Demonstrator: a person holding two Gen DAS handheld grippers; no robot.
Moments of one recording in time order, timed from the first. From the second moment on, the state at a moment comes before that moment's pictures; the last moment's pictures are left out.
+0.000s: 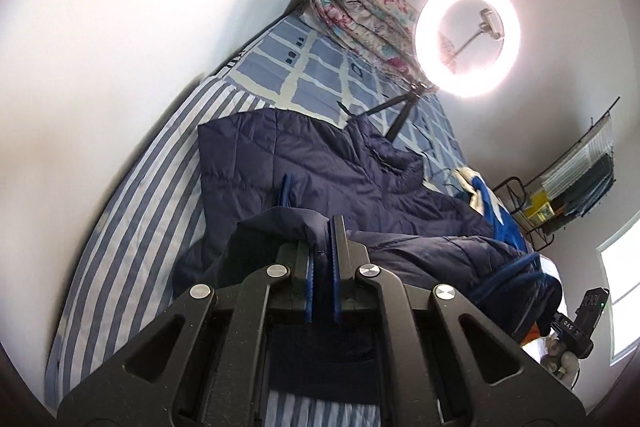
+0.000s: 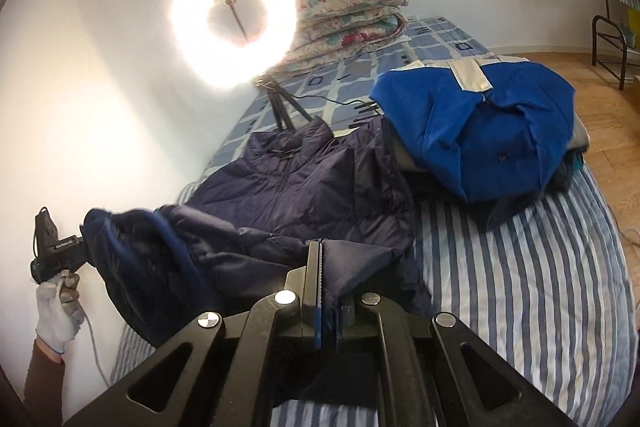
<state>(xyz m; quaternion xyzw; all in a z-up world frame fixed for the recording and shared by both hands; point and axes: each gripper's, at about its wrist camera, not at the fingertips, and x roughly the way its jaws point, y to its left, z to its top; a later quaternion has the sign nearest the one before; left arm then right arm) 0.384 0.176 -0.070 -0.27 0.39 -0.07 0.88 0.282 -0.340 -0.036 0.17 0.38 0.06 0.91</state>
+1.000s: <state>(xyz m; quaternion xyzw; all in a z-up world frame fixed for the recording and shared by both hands) 0.531 0.169 -0.174 -0.23 0.44 -0.07 0.86 0.413 -0.369 -0.128 0.13 0.42 0.05 0.90</state>
